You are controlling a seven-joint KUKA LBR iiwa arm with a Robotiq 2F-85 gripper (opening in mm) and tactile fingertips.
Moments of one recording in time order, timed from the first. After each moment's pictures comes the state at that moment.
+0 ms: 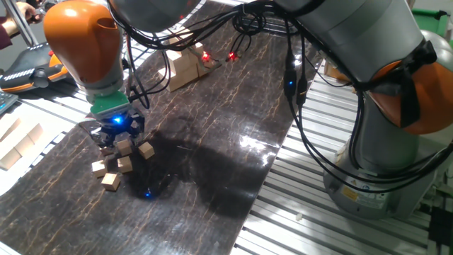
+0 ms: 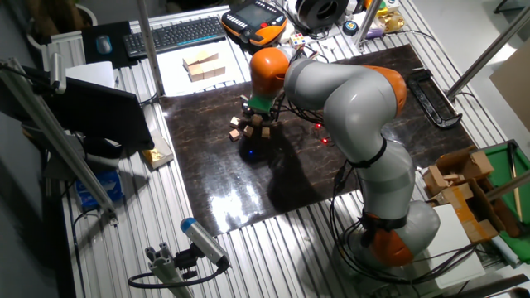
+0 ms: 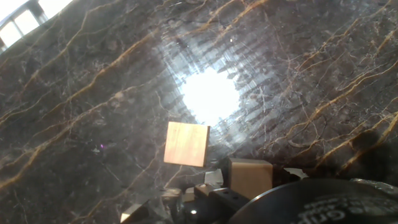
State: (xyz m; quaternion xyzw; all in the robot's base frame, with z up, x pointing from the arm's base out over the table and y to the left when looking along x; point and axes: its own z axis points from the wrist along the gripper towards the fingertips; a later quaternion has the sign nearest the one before) arm 0.629 0.189 0.039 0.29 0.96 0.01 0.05
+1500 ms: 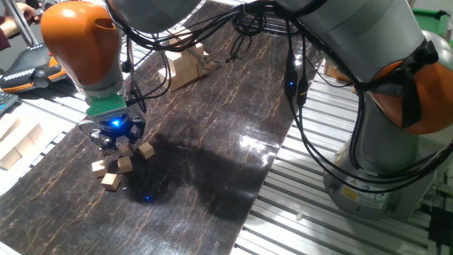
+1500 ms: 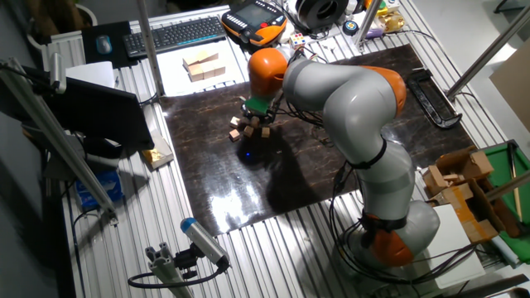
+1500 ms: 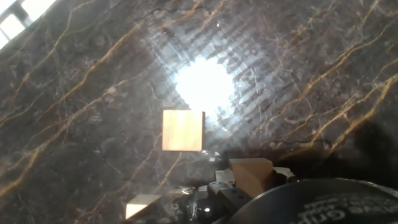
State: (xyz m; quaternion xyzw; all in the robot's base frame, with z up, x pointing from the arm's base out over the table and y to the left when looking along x) arm 0.617 0.202 0.042 0.34 0.94 0.01 0.03
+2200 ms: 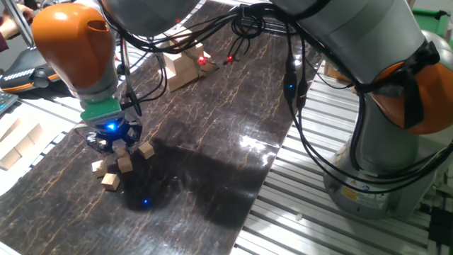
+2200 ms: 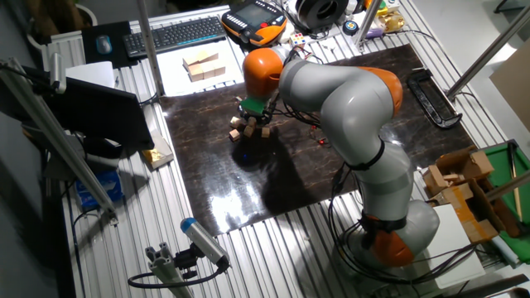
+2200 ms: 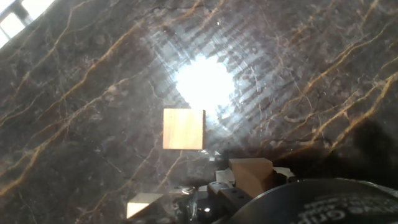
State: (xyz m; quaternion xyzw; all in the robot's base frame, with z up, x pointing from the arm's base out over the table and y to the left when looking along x) arm 0.615 0.215 0.044 0.34 0.94 0.01 0.03
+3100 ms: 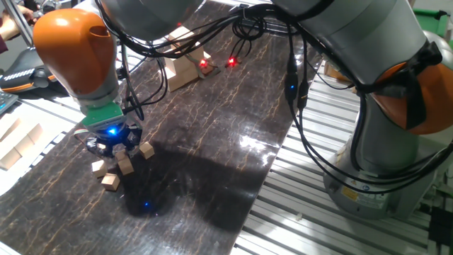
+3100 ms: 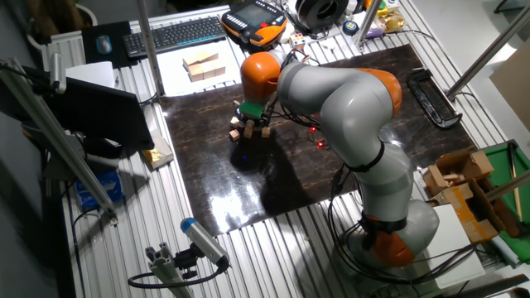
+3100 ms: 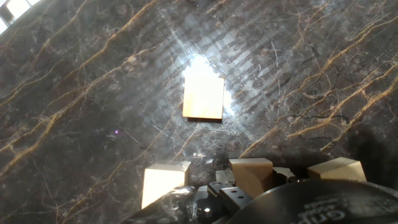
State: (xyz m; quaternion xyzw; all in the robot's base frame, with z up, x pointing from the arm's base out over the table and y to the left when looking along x) arm 0.609 0.224 0.041 0.32 0.95 0.01 0.04
